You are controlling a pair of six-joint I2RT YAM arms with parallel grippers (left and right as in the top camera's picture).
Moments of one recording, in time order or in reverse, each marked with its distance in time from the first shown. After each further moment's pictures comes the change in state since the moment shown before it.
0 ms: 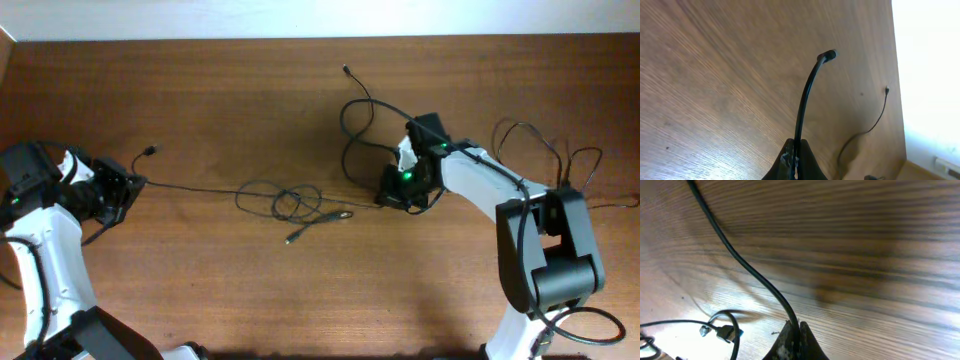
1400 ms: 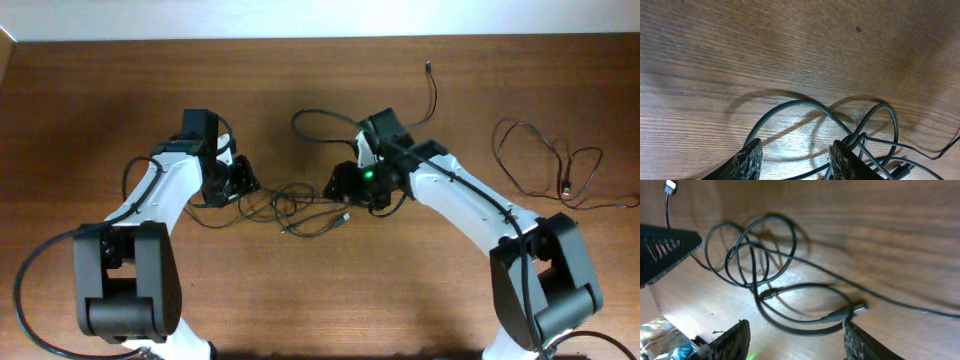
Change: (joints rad) left arm -0.618 0.312 0.000 0.096 -0.277 0.130; right arm 0.238 -0.105 0.084 0.008 0.007 0.145
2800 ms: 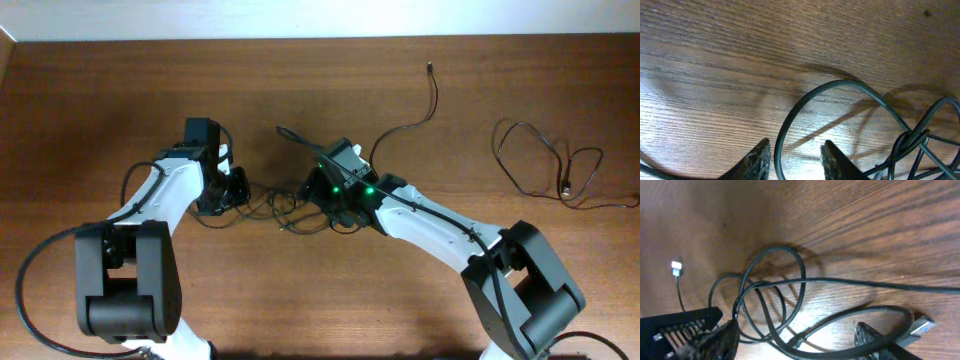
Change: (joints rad) left arm 0.000 0.000 -0.053 0.007 -0.128 0.061; right arm 0.199 0.011 -0.113 0.320 0.348 0.565
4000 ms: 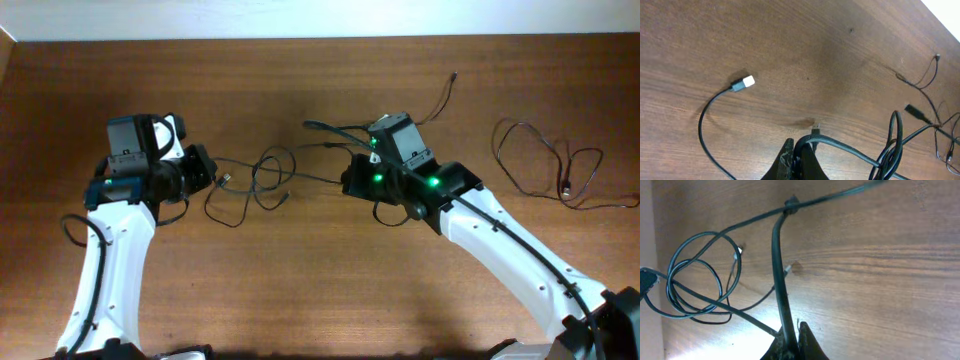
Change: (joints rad) left arm 0.179 -0.408 -0.030 0.032 0.203 -0.035; right arm -0.154 -0.311 0.013 -0.251 -0.094 -0.436
